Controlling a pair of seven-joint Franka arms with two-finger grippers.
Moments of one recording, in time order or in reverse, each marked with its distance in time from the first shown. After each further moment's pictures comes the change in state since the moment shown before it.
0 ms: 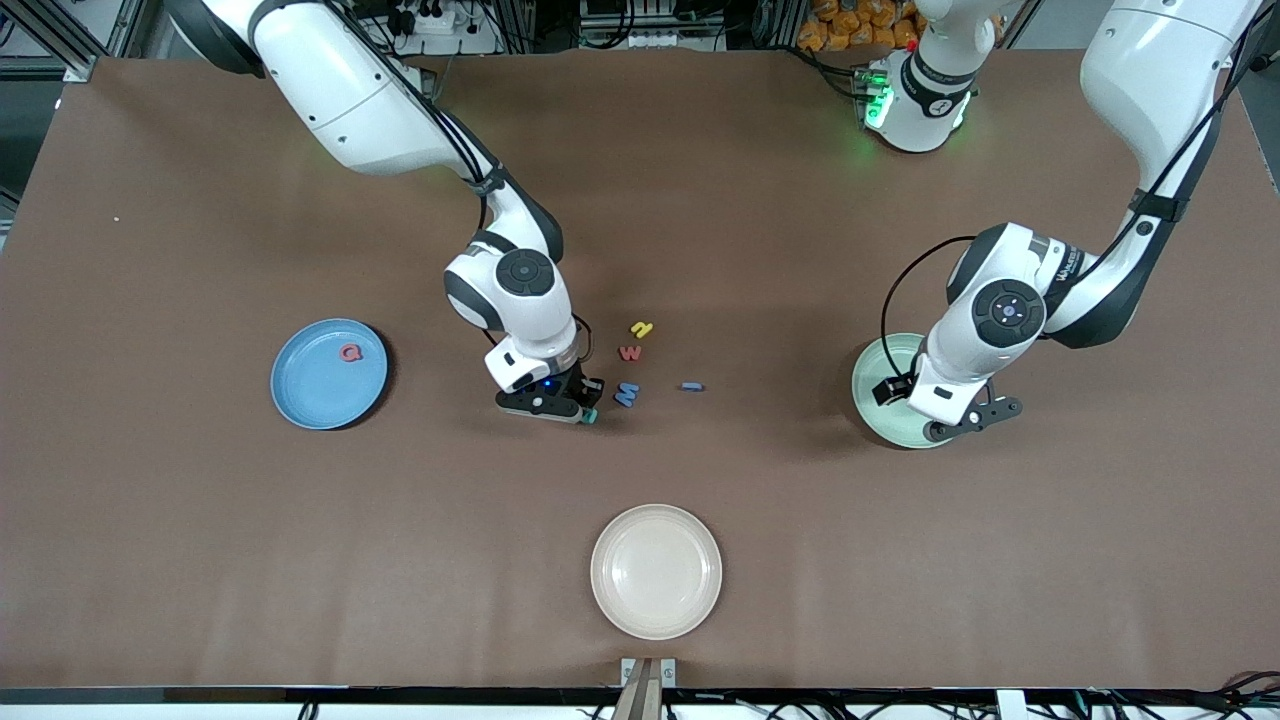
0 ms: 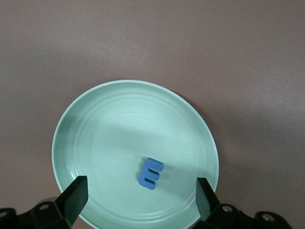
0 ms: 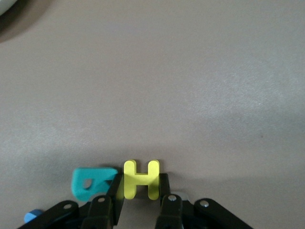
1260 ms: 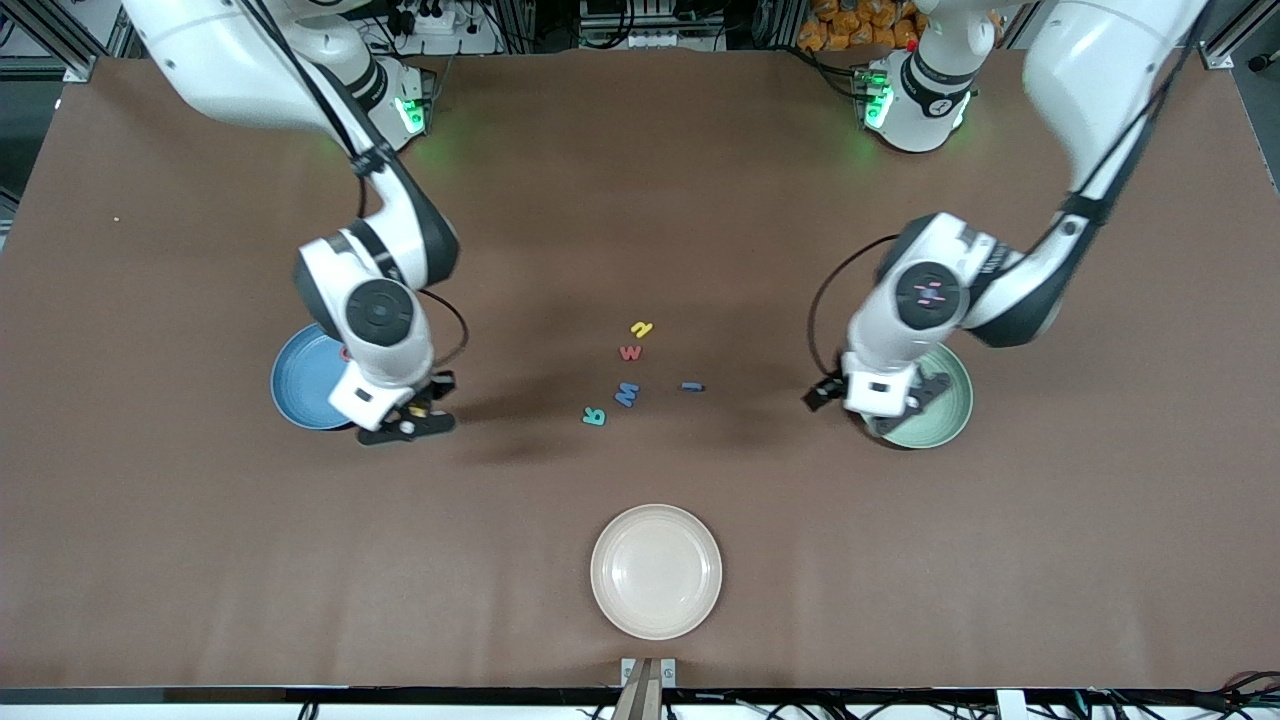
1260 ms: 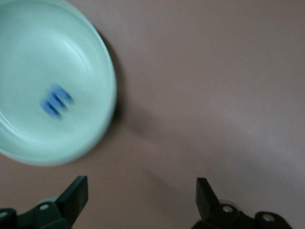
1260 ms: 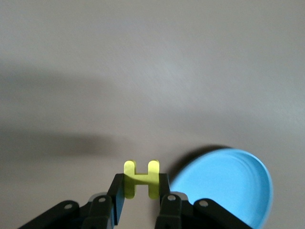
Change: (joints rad) left arm -0.238 0.075 -0.014 0.119 -0.088 0.002 -0.555; right arm -0.299 -0.318 0.013 -0.163 0.060 -0.451 -0.829
